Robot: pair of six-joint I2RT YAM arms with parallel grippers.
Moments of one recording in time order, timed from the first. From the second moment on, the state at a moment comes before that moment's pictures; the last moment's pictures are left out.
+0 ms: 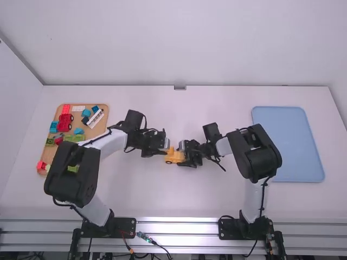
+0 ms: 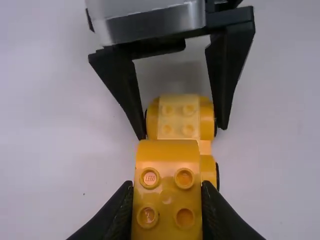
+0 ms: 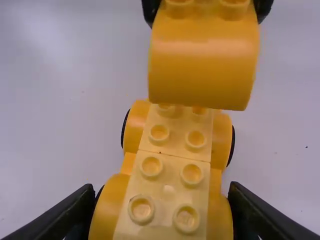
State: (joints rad) left arm -0.21 1.71 0.90 -0.38 0.76 1.28; right arm 0.35 2.07 0.83 0.09 -1.00 -1.13
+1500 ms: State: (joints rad) left arm -0.26 1.54 0.76 -0.24 0.70 0.93; right arm 0.35 2.07 0.97 -0.20 -0.92 -1.40
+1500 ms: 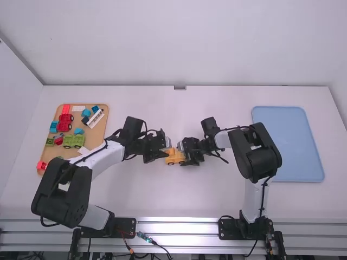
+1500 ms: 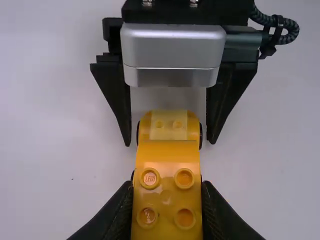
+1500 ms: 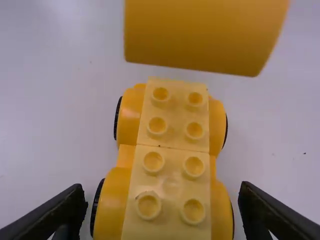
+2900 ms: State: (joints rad) left arm -0.26 1.54 0.71 -0.19 0.70 0.91; right arm 0.39 2.07 0.88 0.03 -0.96 -1.18
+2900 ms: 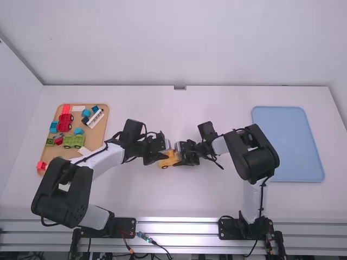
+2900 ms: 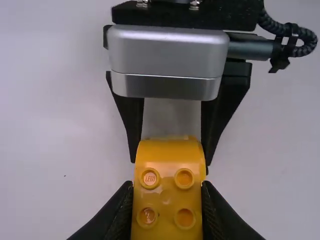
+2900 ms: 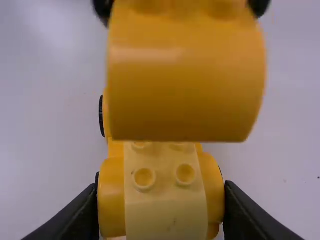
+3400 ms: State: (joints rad) left arm -0.26 1.55 0.70 -0.14 0.64 0.91; right arm 0.36 2.07 0.90 0.02 -0.93 -1.08
